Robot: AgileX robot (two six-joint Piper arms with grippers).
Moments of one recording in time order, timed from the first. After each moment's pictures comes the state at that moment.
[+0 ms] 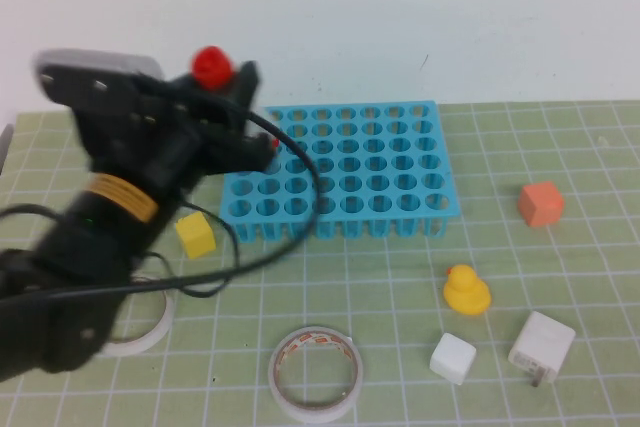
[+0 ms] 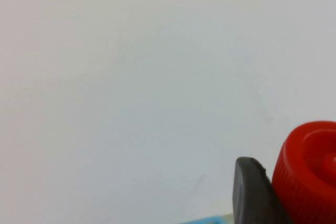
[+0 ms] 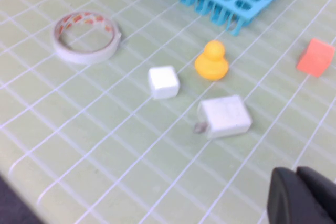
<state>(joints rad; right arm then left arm) 1.21 0.27 -0.58 -0.58 1.12 0.46 -0.43 1.46 -0.74 0.02 -0.80 -0.28</state>
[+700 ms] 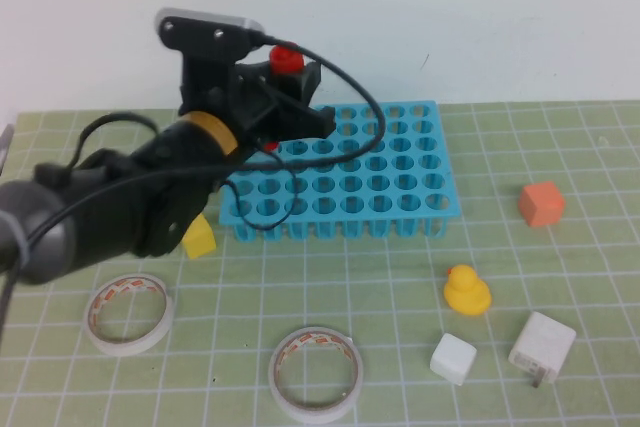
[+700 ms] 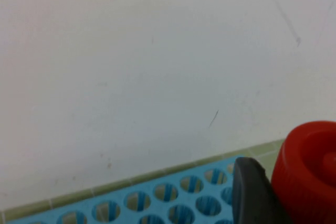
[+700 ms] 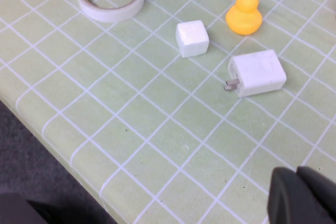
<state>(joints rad) 1.21 0.27 -0.58 -0.46 1.19 0.46 -0.43 1.73 -1.09 0.15 -0.49 -0.34</state>
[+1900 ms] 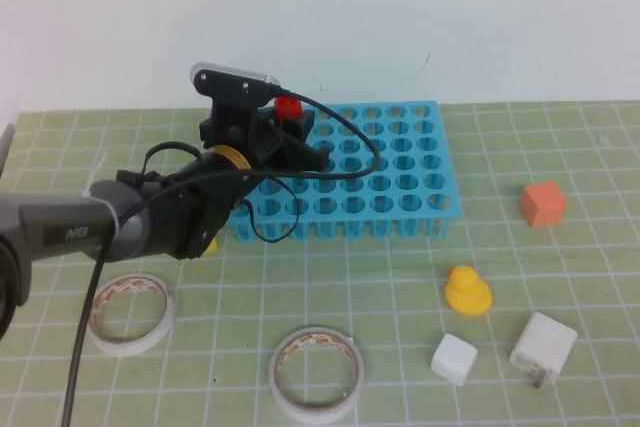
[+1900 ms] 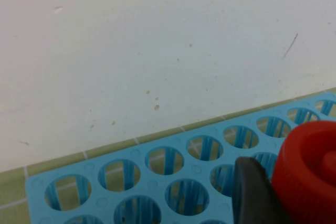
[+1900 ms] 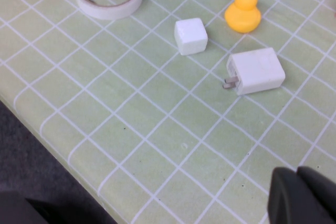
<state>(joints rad) 1.21 0.27 -0.58 -0.46 1.20 0.46 -0.36 2.07 -1.26 0.18 -0.57 -0.29</state>
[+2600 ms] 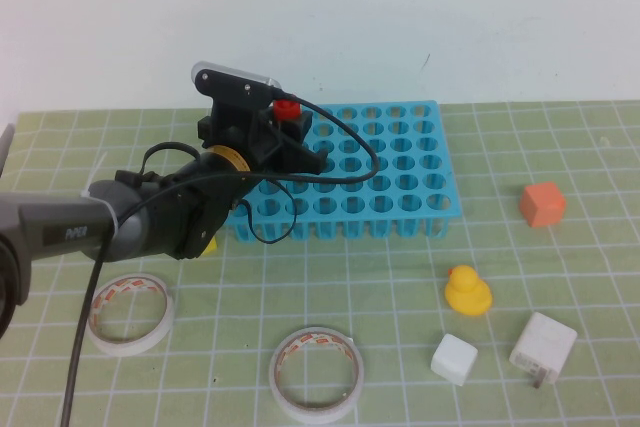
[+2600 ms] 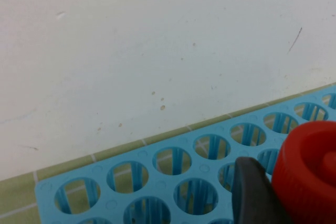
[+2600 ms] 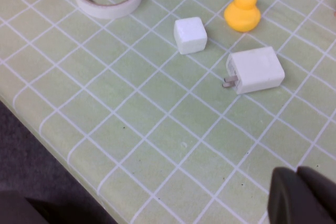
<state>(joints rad) 1.21 0.27 -0.58 -0.46 1.21 0.46 -0.36 2.08 -1.26 0.18 -0.57 -0.24</state>
